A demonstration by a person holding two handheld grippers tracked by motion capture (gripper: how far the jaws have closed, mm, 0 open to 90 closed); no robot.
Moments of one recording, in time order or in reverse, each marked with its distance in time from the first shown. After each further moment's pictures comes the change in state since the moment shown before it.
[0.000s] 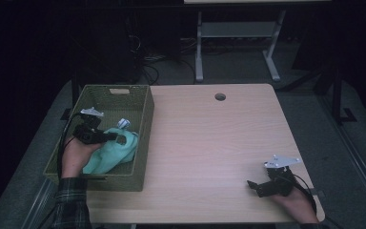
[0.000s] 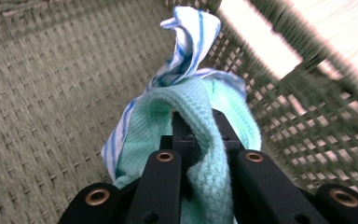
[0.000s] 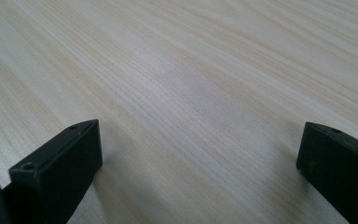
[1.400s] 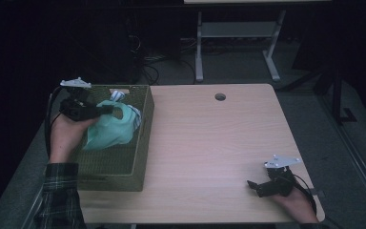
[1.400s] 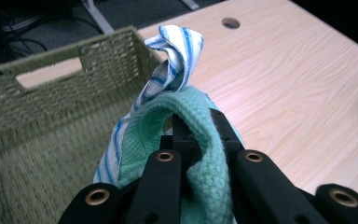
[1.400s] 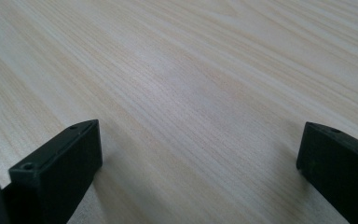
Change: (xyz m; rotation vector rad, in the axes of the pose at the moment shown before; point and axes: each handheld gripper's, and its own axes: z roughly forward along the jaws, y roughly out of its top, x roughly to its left) left arm -0.021 0.066 -0.073 -0.195 -0.005 0.037; right arm 0.000 0.000 0.000 -0.001 -0.001 -0.001
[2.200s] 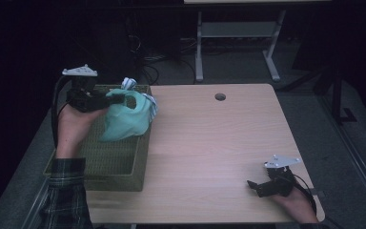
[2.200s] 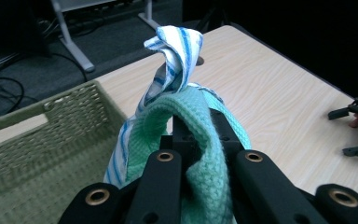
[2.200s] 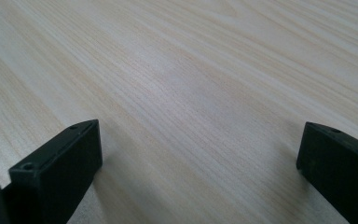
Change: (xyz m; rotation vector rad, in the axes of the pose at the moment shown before) left arm -0.032 0.033 -0.004 -0.105 -0.091 0.044; right arm 0.000 0.000 0.000 0.000 0.000 0.000
